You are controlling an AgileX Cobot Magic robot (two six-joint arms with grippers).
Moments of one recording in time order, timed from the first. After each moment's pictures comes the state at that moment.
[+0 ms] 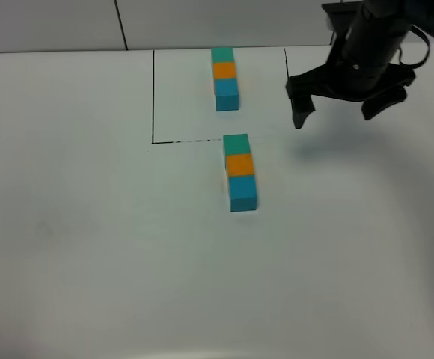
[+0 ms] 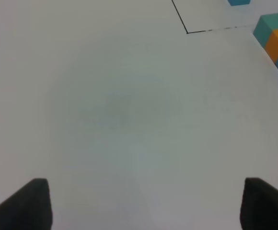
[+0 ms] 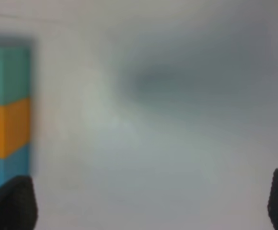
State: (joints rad) left arm -0.02 -0.01 -0.51 -0.16 1.06 0.10; right arm 0.31 2.03 -1.71 0.10 1.11 0.13
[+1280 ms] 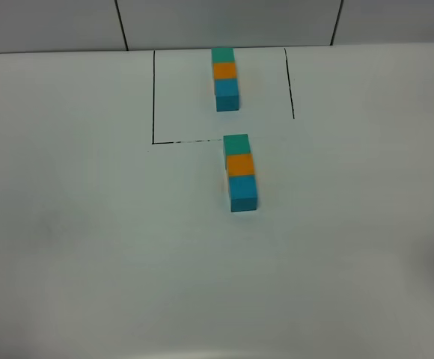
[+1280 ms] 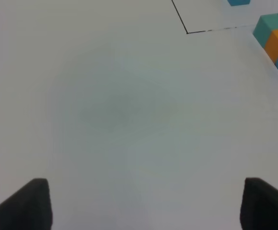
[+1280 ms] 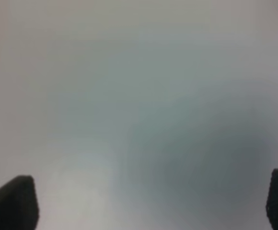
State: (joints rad) left arm -0.02 -0.01 -0.51 -0.16 1.06 0.10; right arm 0.08 0.91 -0.79 0.03 0.91 0.00
